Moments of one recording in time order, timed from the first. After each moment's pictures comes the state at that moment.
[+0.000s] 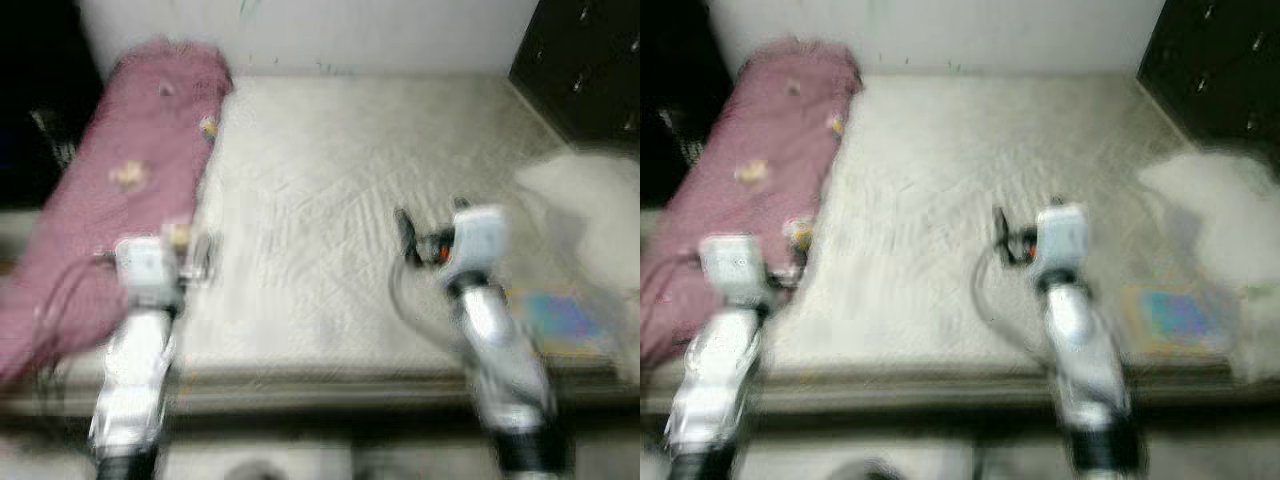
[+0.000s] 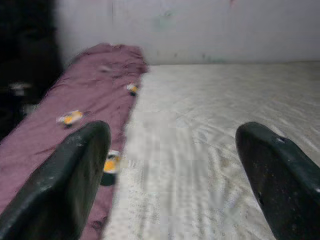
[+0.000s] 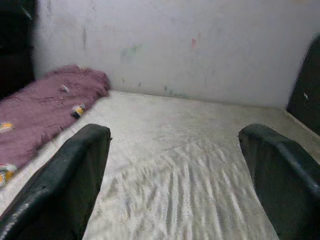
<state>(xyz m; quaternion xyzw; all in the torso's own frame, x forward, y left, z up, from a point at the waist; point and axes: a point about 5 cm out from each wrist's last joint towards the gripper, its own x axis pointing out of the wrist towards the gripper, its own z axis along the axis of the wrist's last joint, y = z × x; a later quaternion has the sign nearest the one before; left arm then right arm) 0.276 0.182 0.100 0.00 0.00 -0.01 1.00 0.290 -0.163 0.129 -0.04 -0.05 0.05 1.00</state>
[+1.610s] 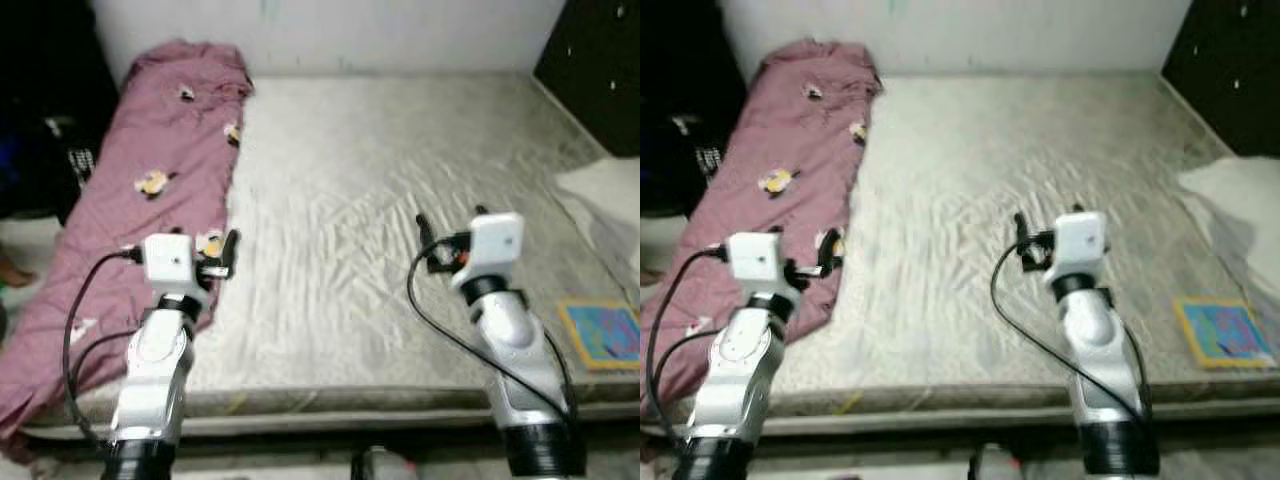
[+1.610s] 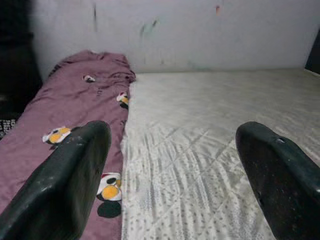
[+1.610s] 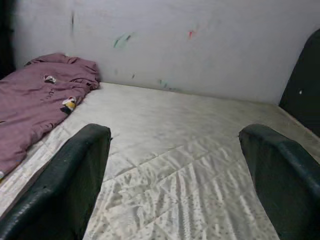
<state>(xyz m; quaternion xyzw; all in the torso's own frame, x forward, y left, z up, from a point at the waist) 0.279 0.174 0.107 0.01 -0.02 -0.03 1.00 0.292 -0.171 0.130 -0.05 -0.05 0.04 1.00</state>
